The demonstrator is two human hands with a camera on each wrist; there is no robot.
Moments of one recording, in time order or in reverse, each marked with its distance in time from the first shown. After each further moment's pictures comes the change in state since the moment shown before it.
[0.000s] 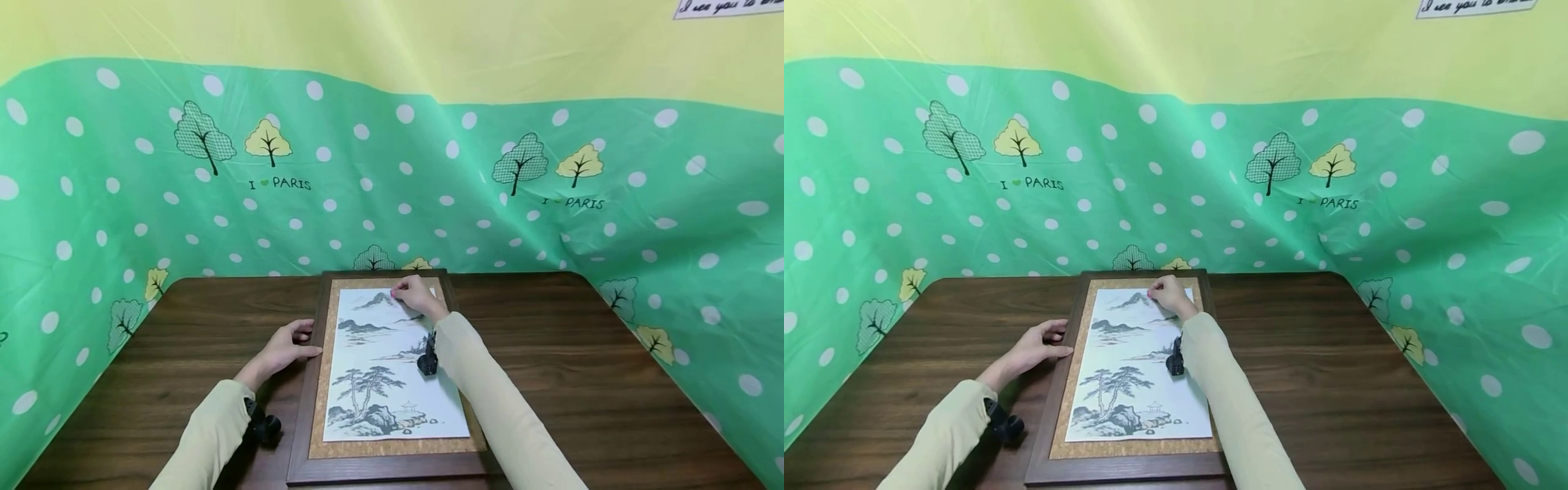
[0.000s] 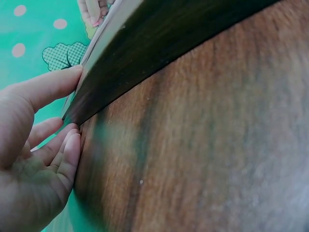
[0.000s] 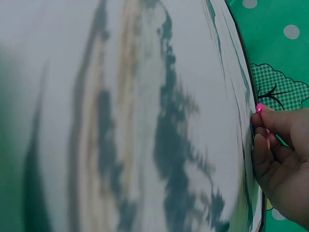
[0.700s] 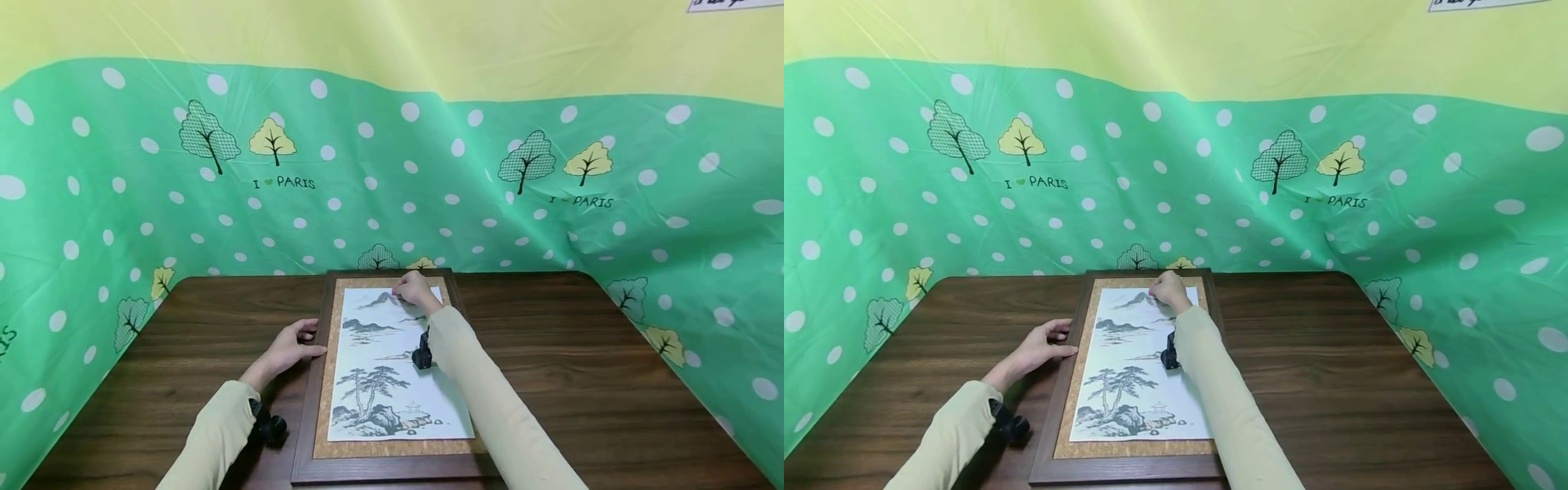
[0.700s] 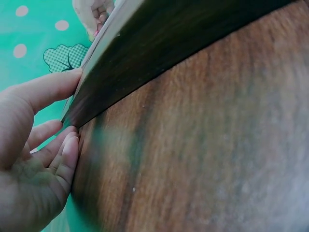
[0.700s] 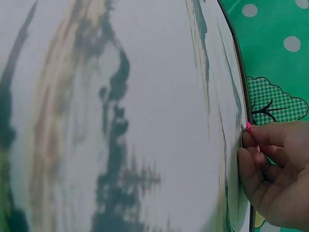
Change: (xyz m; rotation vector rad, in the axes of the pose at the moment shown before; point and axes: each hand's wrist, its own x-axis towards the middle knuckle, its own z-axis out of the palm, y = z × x) left_hand 0.004 -0.004 0.003 -0.019 0.026 -0.025; right_hand 0.000 -0.031 0.005 -0.035 0.003 0.204
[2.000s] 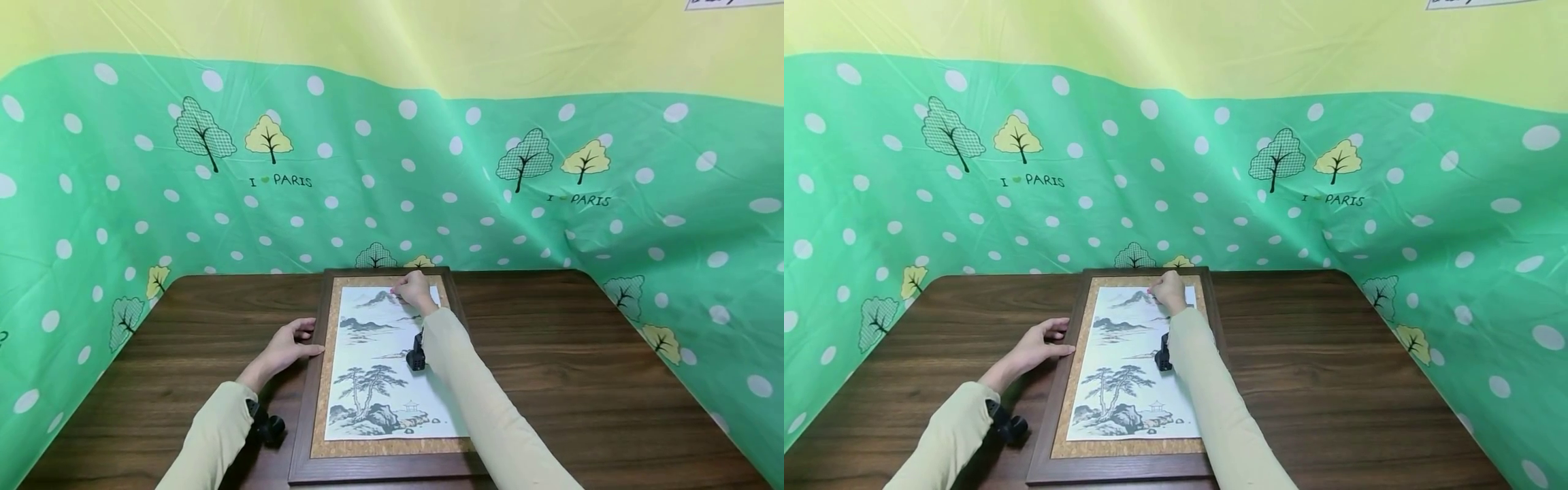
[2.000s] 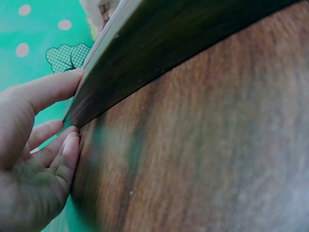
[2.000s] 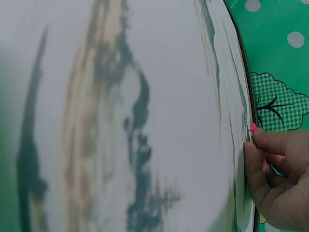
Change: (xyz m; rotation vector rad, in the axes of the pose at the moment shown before) left_hand -0.002 0.000 -0.001 -0.013 -0.004 -0.001; right_hand 0.000 0.003 0.006 0.061 0.161 0.077
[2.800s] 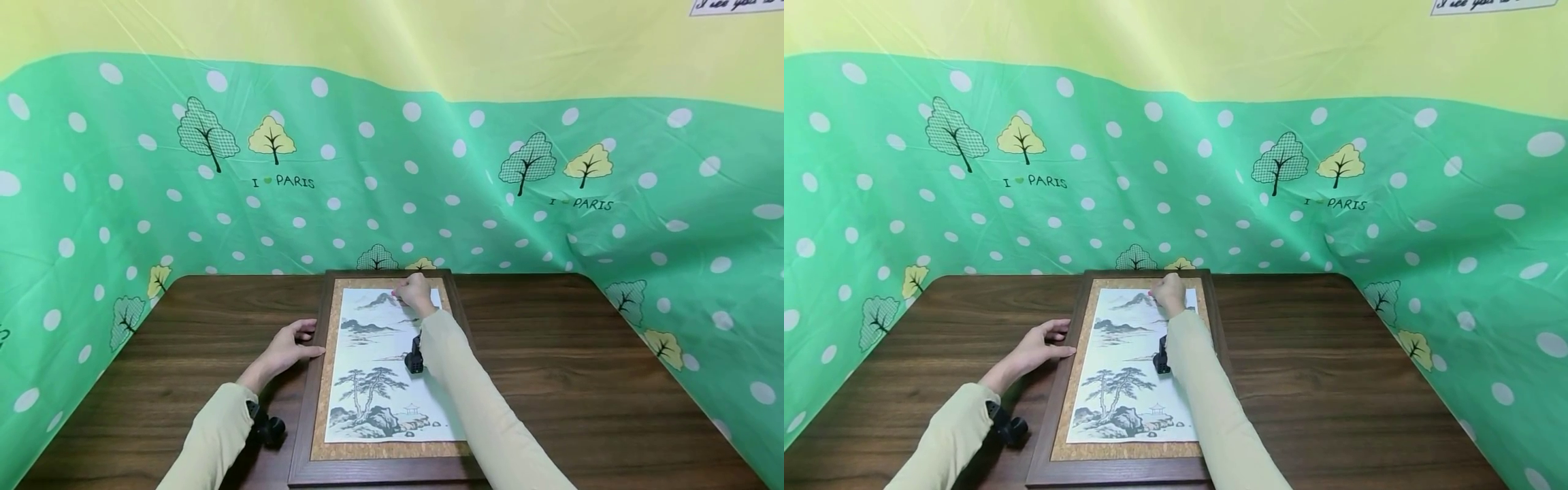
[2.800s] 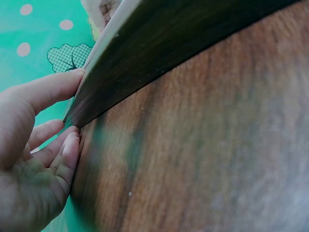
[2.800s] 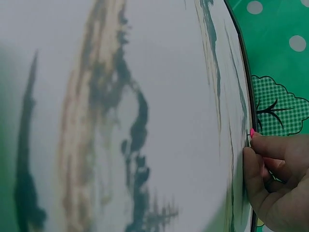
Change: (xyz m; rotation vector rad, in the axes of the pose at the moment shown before) left_hand 0.000 0.000 0.000 -0.007 0.004 0.011; right_hand -0.005 -0.005 0.003 -0.012 0.057 0.035
